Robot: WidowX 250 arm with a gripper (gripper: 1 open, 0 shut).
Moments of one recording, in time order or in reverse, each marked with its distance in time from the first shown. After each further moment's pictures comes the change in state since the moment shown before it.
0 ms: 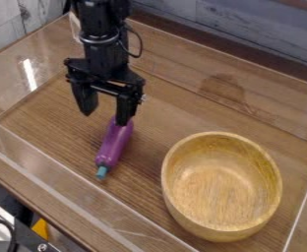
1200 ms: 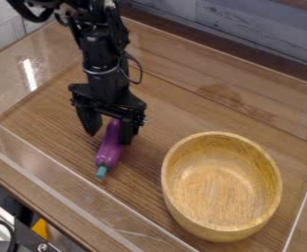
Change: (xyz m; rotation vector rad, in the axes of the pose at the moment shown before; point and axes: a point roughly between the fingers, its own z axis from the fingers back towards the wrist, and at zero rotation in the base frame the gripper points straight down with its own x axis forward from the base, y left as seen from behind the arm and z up) arm 0.000 -0.002 -0.033 -0.014 -0.036 0.026
